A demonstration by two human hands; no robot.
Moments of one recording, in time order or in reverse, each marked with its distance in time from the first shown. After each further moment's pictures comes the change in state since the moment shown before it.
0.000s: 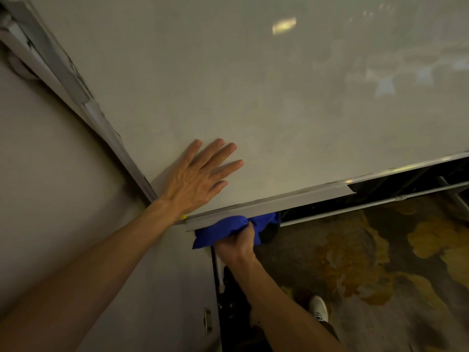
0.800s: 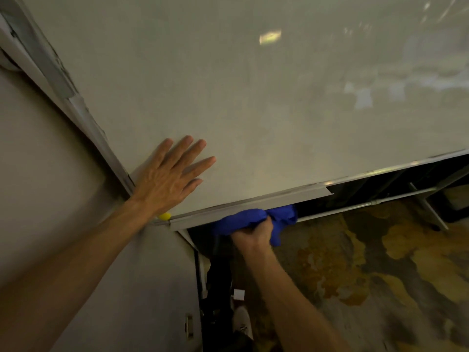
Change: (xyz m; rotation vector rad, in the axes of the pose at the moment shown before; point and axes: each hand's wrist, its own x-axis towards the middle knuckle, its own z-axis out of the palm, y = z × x) left_hand -0.017 -0.010 0.008 -0.074 0.051 -0.073; right_hand -0.024 -0.065 0.005 0.026 -0.001 -0.264
